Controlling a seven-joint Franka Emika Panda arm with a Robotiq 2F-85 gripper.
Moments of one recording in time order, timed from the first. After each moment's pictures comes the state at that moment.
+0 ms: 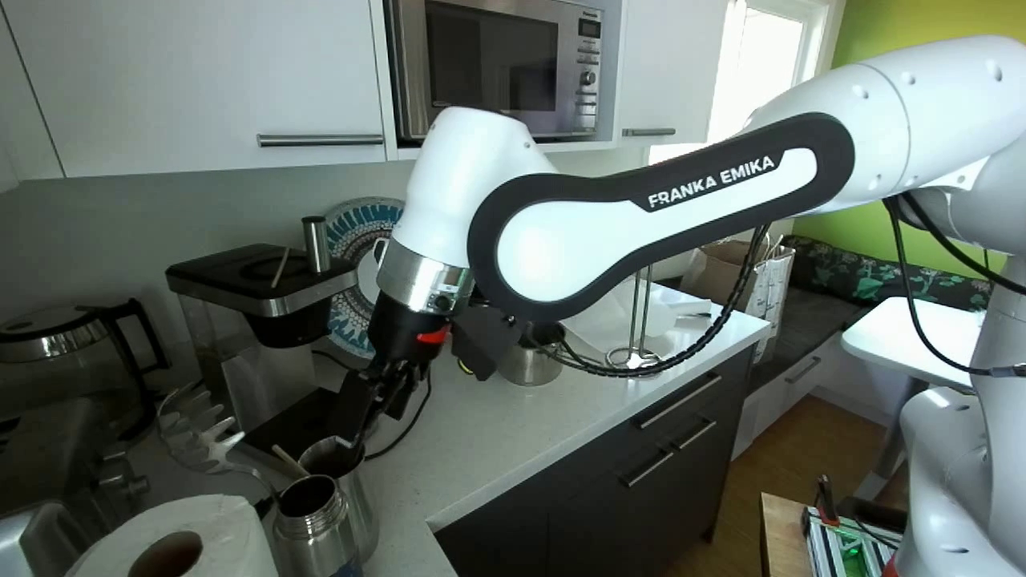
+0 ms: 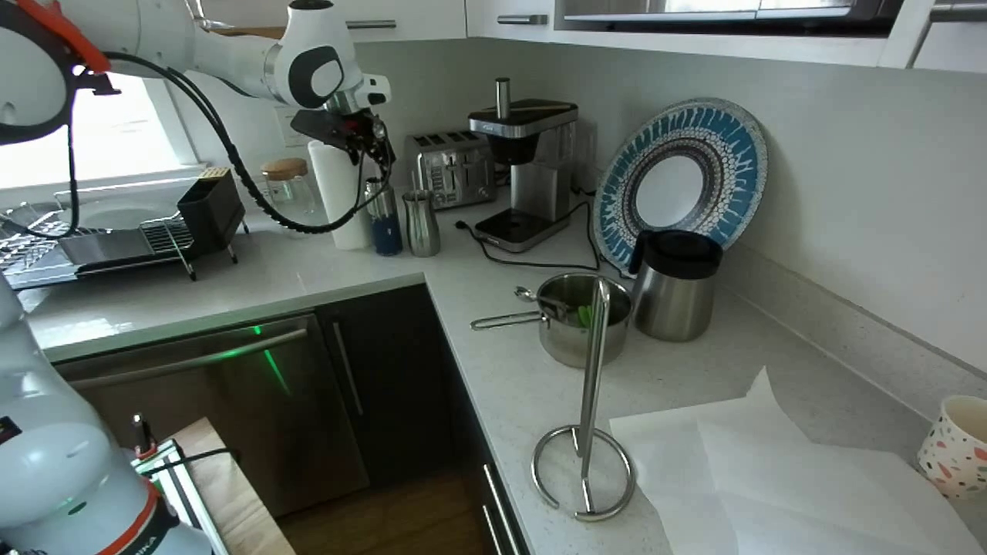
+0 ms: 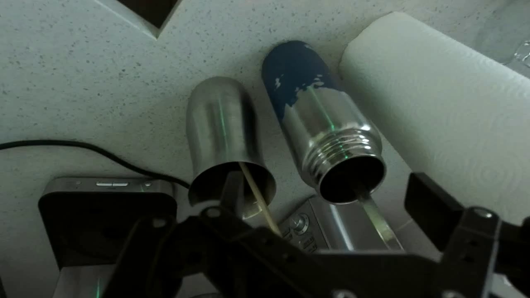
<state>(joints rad) 0.20 0.07 0.20 -1.81 0.11 2.27 0.14</state>
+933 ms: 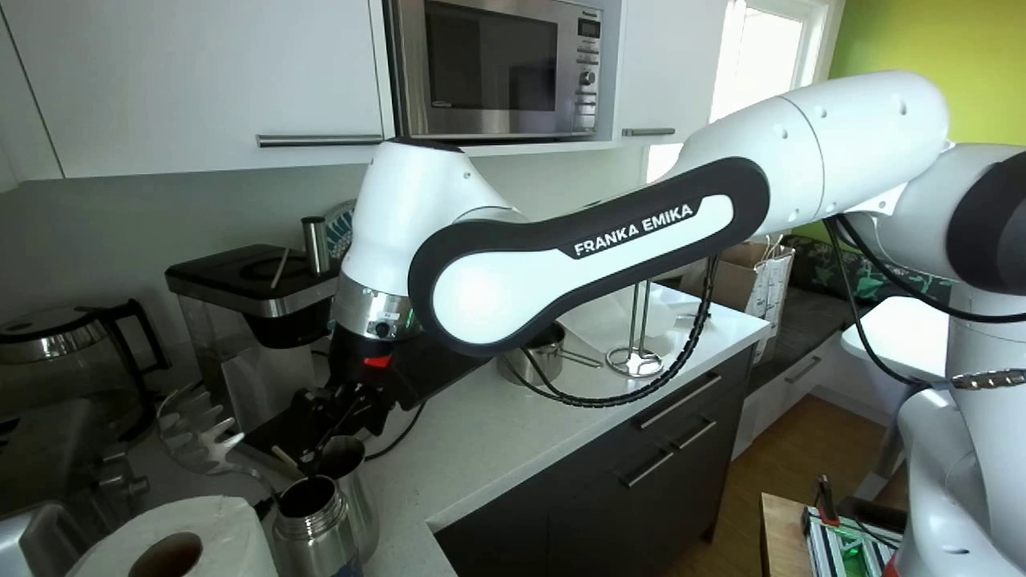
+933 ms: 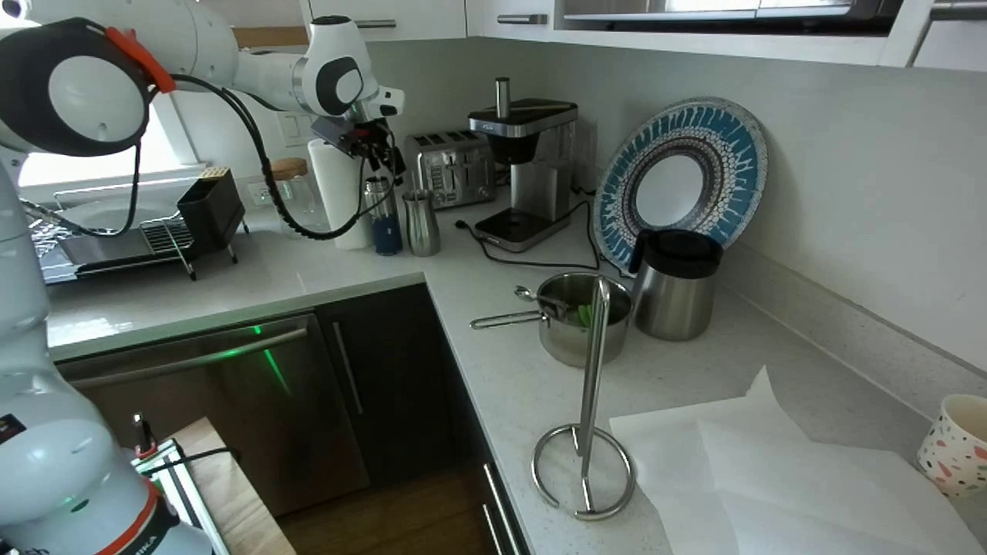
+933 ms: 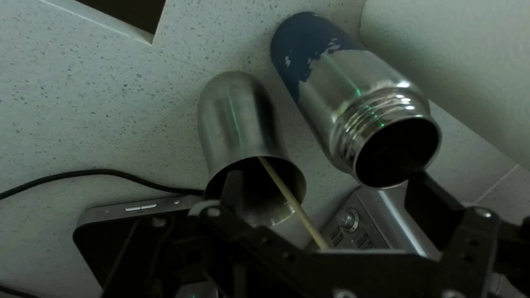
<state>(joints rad) 0.23 0.22 0.18 -1.66 0.00 2.24 0.41</state>
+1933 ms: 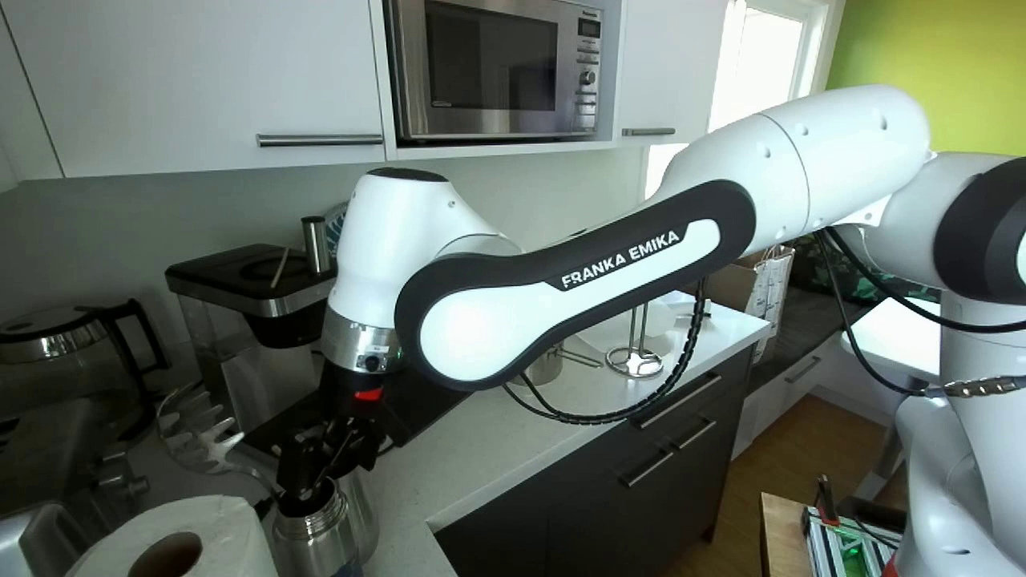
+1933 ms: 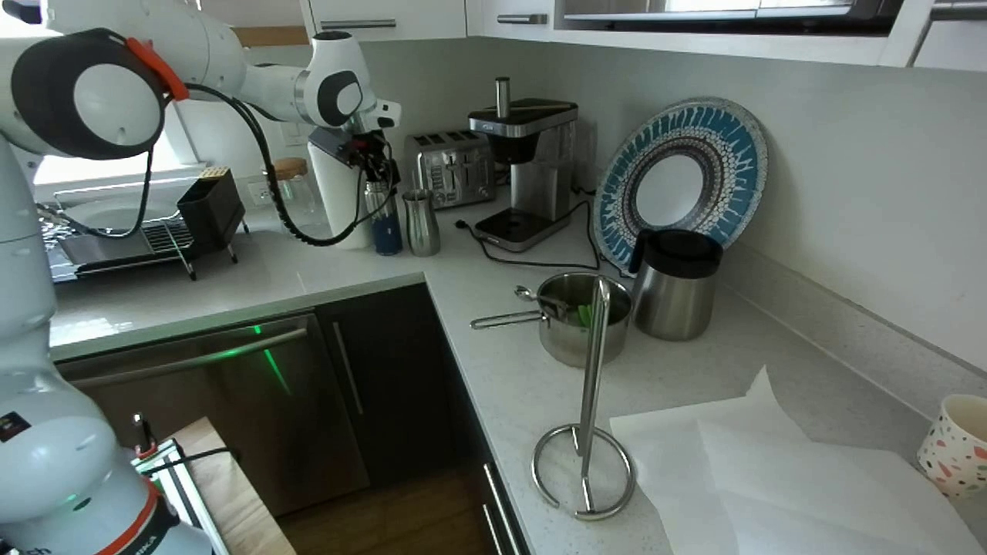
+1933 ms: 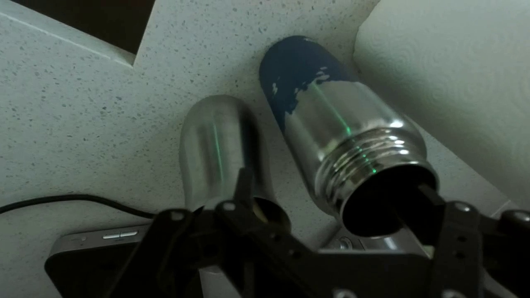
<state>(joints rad) 0.25 0.27 0.18 -1.65 0.00 2.25 0.42</state>
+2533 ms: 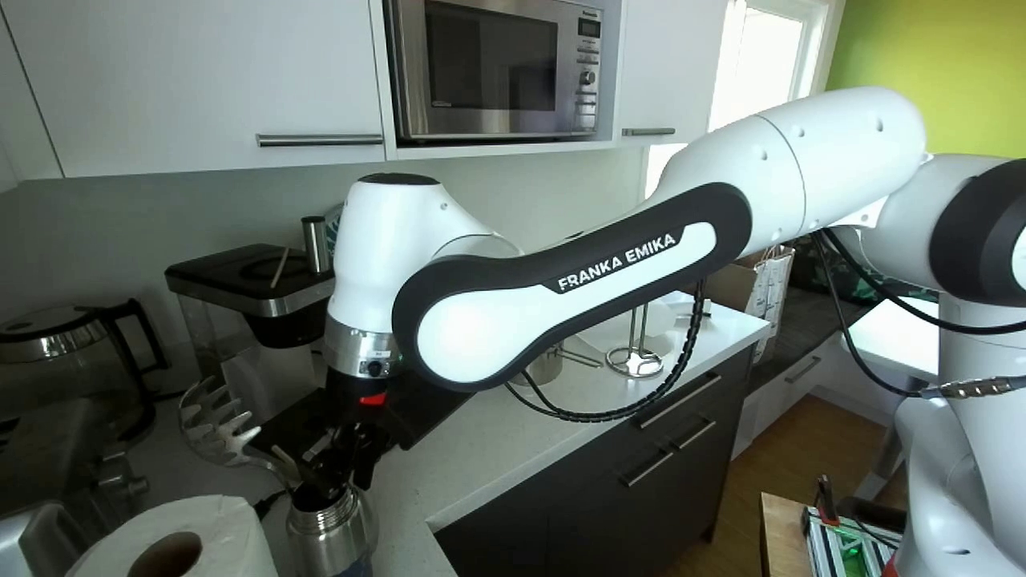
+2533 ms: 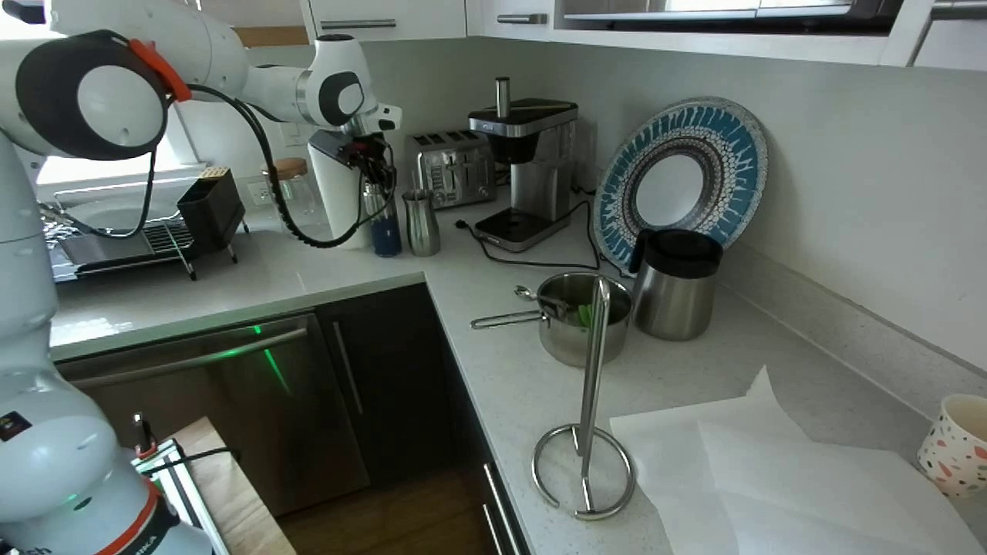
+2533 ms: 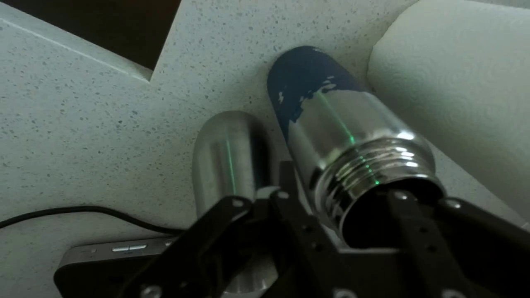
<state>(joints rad) 0.26 0.27 0.17 -1.64 -0.01 2.19 0.41</state>
